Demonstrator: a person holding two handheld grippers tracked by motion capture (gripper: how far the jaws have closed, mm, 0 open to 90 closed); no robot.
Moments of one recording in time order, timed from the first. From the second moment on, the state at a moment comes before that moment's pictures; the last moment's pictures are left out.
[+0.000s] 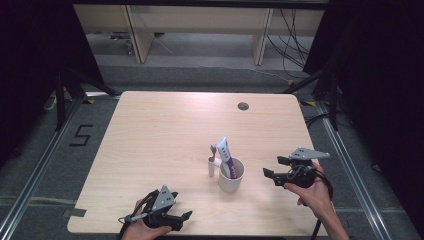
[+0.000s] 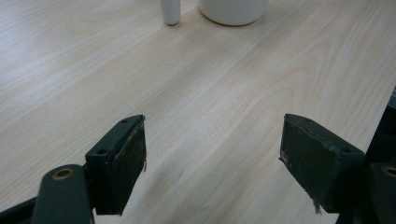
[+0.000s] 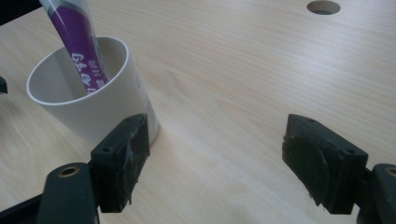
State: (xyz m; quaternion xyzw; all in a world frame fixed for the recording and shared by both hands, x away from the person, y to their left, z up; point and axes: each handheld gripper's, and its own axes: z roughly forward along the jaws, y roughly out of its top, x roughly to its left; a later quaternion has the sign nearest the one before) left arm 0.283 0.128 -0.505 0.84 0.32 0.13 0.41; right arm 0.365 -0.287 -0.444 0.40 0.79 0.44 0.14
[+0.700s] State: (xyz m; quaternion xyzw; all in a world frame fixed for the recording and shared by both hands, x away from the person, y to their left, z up) left arm 0.280 0.129 -0.506 0.84 0.32 0.13 0.41; right arm 0.344 -0.298 -0.458 0.41 0.80 0.42 0.14
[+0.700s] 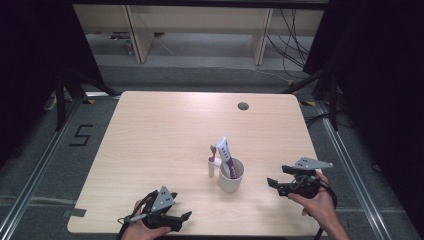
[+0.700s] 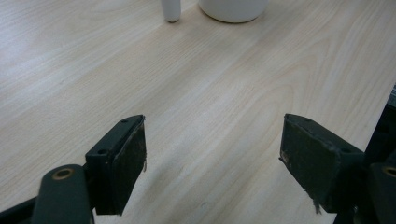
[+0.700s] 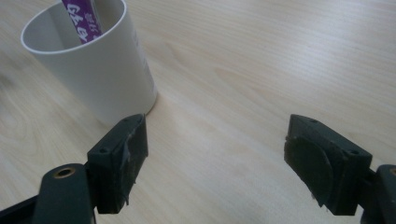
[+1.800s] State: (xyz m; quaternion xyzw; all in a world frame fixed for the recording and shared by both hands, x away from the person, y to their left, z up) left arm 0.281 0.130 -0.506 0.84 0.32 0.14 0.41; right arm 0.311 -0.302 -0.478 0.41 0.81 0.40 0.14
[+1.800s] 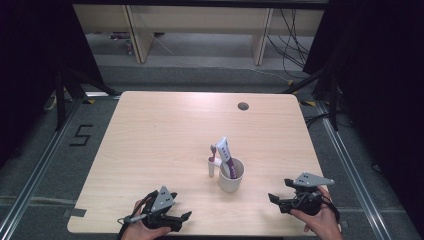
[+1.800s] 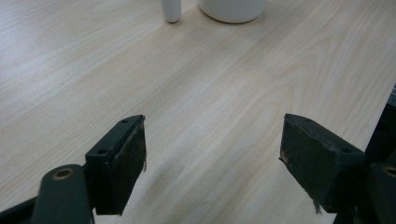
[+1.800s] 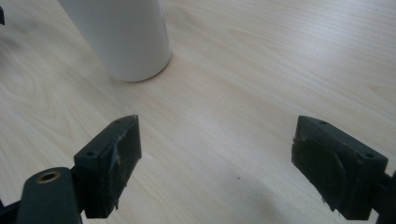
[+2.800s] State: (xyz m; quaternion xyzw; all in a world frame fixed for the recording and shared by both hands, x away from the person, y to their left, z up) left arm 0.281 0.131 -0.507 0.85 0.31 0.14 0.41; right arm 0.287 -0.316 -0.486 0.41 0.81 0.38 0.16
